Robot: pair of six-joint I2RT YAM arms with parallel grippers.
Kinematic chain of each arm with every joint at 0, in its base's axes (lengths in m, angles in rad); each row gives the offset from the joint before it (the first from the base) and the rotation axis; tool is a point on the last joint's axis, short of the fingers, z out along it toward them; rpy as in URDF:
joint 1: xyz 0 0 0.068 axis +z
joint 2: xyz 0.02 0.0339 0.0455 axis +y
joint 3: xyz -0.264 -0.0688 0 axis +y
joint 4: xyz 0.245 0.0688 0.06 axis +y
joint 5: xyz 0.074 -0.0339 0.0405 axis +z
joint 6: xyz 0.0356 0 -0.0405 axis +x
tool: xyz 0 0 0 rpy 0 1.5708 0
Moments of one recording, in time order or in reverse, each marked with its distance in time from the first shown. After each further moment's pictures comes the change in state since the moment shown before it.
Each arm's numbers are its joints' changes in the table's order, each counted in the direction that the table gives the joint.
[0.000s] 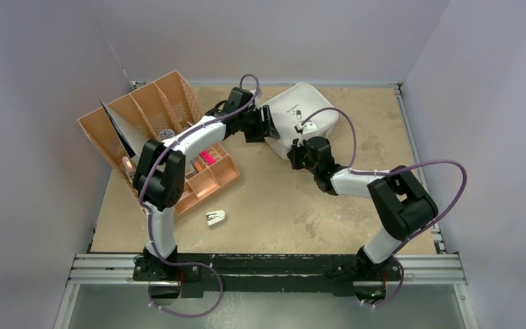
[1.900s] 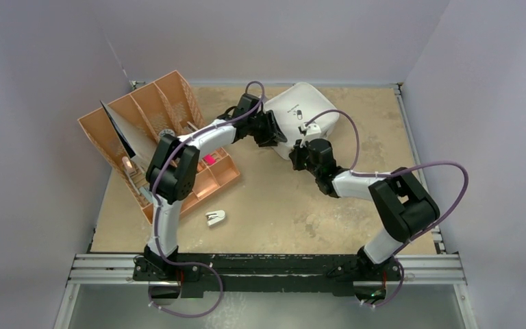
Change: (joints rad) left arm -0.035 0.131 -0.009 -0.139 -0.018 -0.179; right arm 0.000 -0.012 0.035 -0.037 -0.030 0.048
